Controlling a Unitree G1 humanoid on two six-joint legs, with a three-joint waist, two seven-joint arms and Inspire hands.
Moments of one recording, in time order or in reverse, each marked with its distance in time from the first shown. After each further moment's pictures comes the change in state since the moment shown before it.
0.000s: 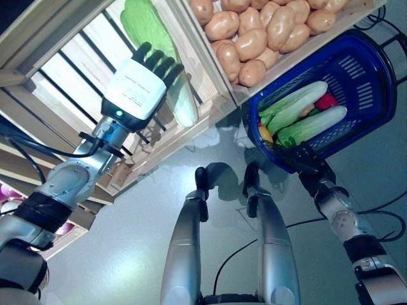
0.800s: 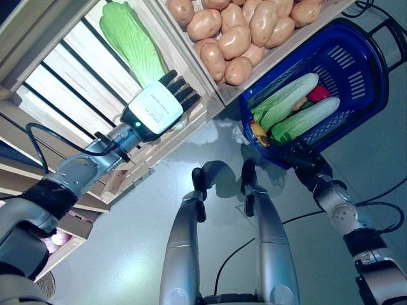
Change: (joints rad) left arm -0.122 0.000 -0.166 0.172 0.027 -0.108 0.040; right arm -0.039 -0.017 0.015 -0.003 0.037 0.031 0.002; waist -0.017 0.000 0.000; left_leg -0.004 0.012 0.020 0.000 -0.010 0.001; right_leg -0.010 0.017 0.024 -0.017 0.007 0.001
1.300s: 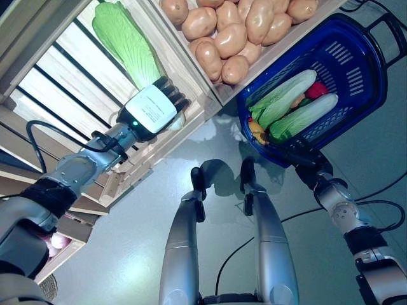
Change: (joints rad) left arm -0.024 0.000 -0.027 0.025 -0.001 0.026 -0.134; right arm -0.012 -0.005 0.000 0.000 0.000 0.001 0.000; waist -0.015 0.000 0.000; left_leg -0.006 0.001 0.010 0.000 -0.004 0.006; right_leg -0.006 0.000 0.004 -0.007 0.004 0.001
